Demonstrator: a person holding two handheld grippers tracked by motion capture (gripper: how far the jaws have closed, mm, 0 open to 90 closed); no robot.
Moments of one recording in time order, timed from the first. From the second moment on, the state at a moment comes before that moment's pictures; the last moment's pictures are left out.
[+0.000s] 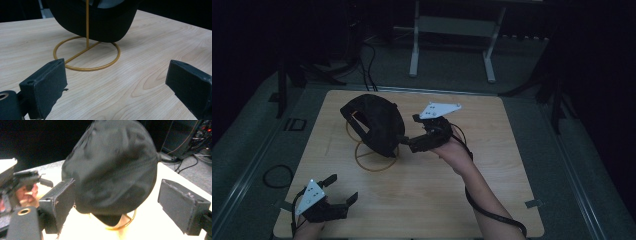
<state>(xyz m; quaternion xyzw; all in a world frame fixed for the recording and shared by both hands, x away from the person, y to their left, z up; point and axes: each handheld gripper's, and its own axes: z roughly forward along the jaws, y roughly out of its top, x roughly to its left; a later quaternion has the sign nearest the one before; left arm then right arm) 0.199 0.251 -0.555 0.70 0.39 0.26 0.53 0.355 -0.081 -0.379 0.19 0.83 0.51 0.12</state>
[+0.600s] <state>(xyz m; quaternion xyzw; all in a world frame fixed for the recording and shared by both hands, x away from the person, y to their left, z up) 0.198 0.251 -0.555 0.70 0.39 0.26 0.53 0.341 -0.107 -0.452 0.19 0.84 0.50 0.10</state>
